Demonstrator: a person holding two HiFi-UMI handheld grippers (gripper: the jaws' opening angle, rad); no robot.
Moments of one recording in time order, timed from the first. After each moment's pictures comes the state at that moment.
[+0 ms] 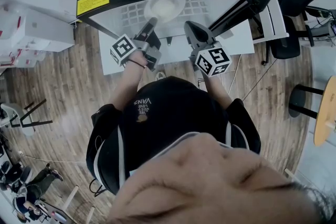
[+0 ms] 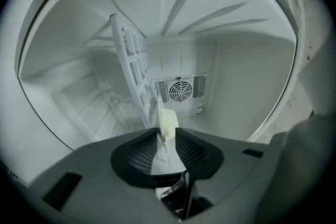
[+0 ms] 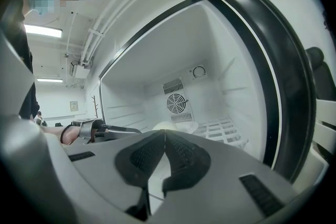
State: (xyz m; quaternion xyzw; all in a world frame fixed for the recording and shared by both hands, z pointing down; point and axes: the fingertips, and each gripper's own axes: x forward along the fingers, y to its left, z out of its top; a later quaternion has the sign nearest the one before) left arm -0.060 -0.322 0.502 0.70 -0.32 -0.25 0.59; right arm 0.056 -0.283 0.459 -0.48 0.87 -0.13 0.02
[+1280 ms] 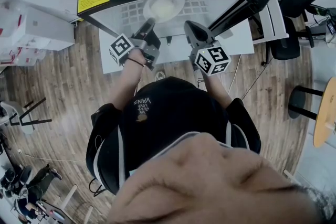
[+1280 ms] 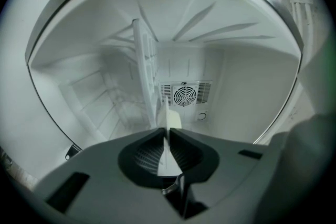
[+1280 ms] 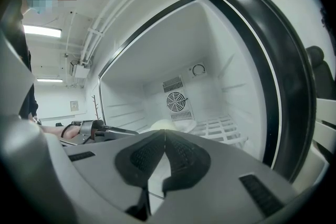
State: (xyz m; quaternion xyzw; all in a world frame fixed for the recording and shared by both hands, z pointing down) left arm -0.066 -0.322 0.511 0.66 -0.32 -0.28 0.62; right arm 0.057 -0.284 0.464 -0.47 0.87 -0.13 0.01
